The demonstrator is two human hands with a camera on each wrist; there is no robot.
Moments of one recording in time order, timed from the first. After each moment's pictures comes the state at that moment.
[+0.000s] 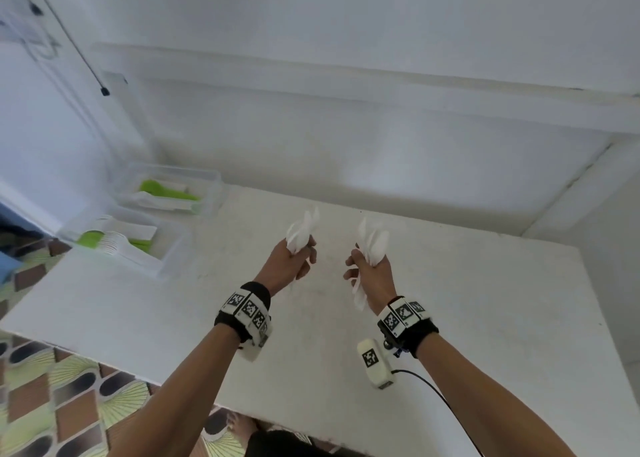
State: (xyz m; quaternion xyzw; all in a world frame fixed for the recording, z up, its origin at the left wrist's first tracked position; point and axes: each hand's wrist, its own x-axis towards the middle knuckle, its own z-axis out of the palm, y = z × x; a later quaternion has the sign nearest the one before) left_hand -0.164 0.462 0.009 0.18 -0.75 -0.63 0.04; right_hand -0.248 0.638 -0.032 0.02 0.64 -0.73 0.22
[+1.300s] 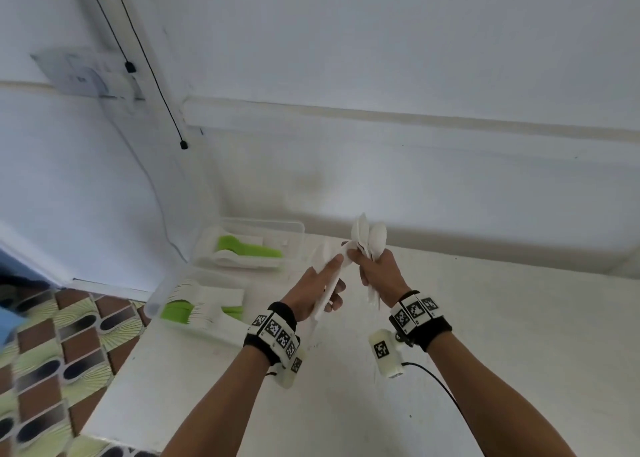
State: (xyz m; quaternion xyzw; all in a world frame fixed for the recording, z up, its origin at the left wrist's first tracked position) left_hand -0.151 0.239 0.027 0.21 -0.61 -0.76 -0.10; right_hand -0.242 0.377 0.026 -0.10 0.74 -0.63 0.20
